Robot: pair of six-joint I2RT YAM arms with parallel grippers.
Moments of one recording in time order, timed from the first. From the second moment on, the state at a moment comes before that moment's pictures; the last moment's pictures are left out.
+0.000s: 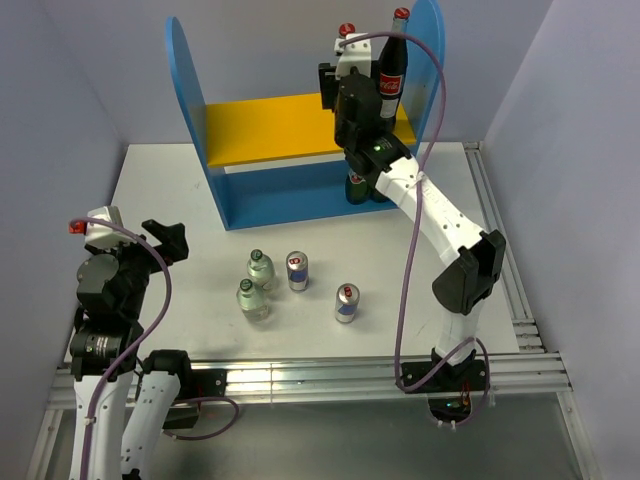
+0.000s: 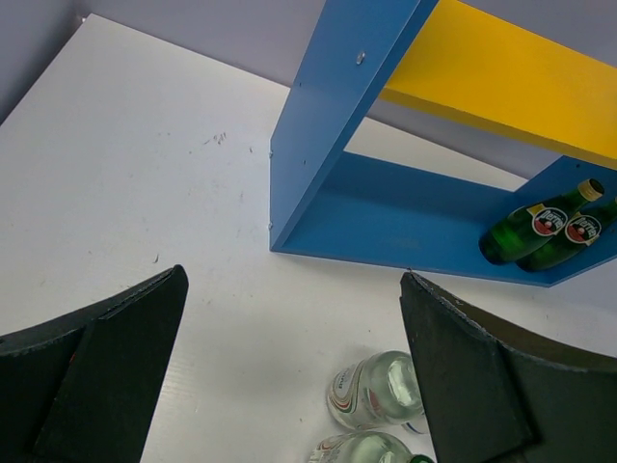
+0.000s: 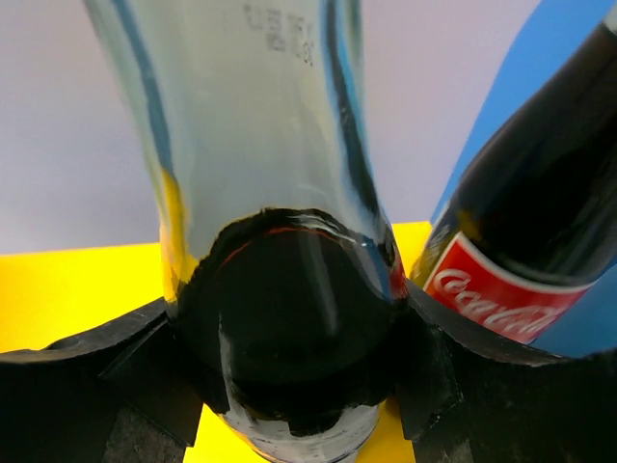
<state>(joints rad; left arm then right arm) -0.04 0.44 0.82 -0.50 -0.07 -0.38 0.62 1.83 1.98 -0.06 0.67 -0.14</state>
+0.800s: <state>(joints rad) -0.03 0.45 0.82 -0.50 -0.05 -0.38 0.50 1.87 2.00 -0.01 0.59 -0.08</state>
